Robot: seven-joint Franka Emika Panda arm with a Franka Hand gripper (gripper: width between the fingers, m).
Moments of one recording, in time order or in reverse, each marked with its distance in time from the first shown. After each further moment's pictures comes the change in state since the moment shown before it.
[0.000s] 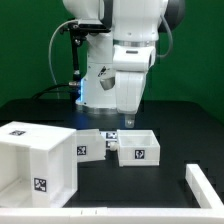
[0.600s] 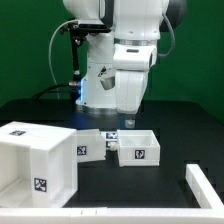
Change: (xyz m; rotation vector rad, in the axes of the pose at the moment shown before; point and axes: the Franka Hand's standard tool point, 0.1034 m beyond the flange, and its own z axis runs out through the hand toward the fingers) arm 0.008 0.023 -0.013 -0.054 0.007 -0.007
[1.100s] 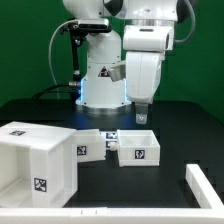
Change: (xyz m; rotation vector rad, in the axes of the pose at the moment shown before) arm 0.018 0.051 -0.015 -0.050 -0.003 0.031
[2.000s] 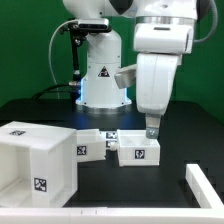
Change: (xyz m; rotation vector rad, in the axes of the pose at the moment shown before) arm 0.021 0.078 0.003 -0.027 -0.017 0.013
